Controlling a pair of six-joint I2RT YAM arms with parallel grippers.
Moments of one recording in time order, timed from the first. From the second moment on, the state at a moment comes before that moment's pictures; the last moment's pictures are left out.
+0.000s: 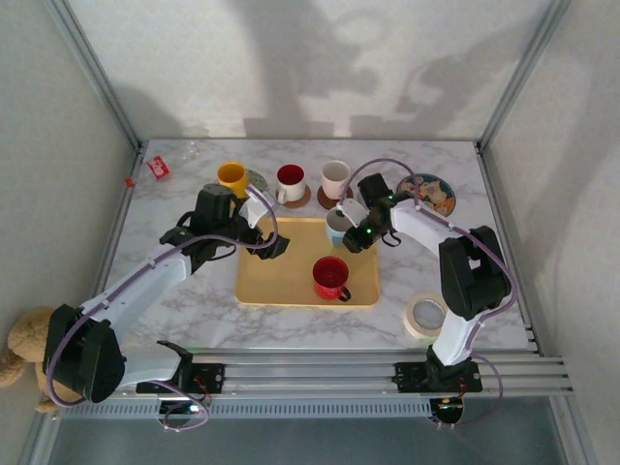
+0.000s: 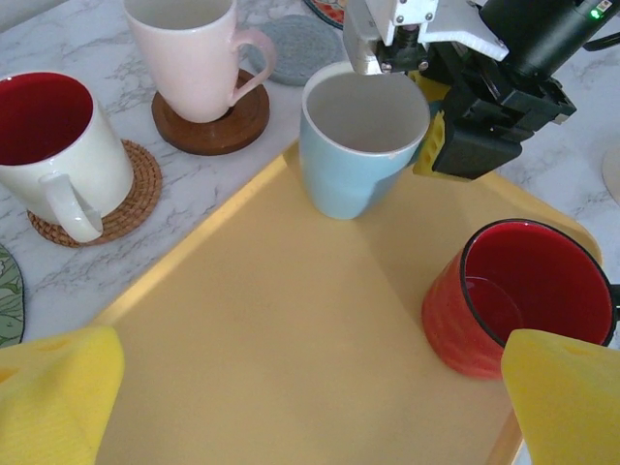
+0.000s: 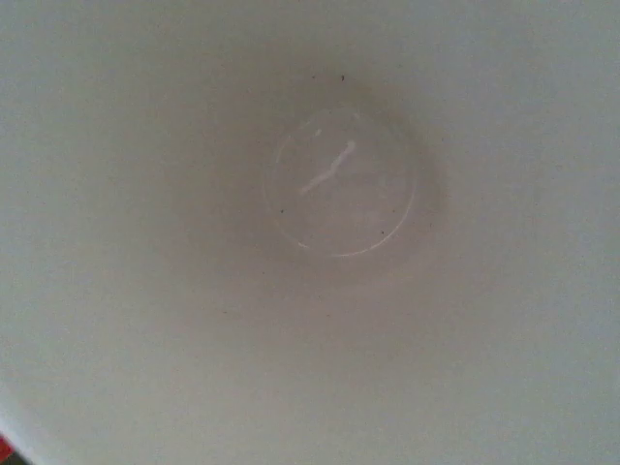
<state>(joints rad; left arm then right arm) -0.39 1.27 0.91 -0.27 0.45 0.21 0.44 1.78 1.23 -0.68 -0.22 -0.38</state>
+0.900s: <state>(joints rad) -0.39 1.29 0.91 -0.27 0.46 0.21 0.46 1.78 1.23 -0.66 -0.18 -0.40</state>
